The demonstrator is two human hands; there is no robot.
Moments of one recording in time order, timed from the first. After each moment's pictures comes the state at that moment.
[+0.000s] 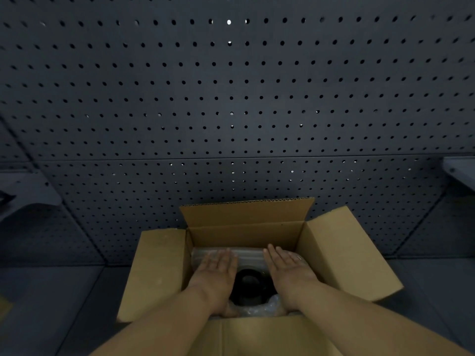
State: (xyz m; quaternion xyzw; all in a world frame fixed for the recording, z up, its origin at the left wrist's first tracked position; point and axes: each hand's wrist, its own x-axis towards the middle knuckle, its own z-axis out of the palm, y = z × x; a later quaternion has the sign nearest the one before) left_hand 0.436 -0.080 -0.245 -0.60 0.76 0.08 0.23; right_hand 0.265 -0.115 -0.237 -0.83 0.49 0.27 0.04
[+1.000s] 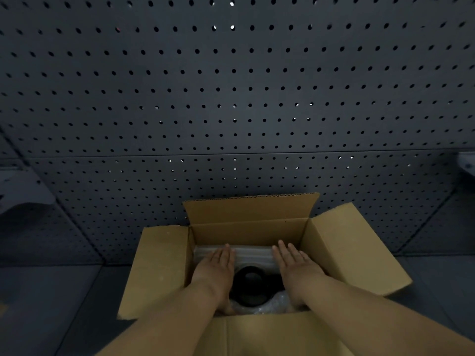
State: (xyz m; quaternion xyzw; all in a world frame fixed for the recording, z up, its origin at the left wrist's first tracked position) left_hand 0.440 -0.097 -0.248 -0.60 0.75 0.07 0.26; right_hand 0.260 -0.133 -0.245 -0.80 0.51 0.31 0.08
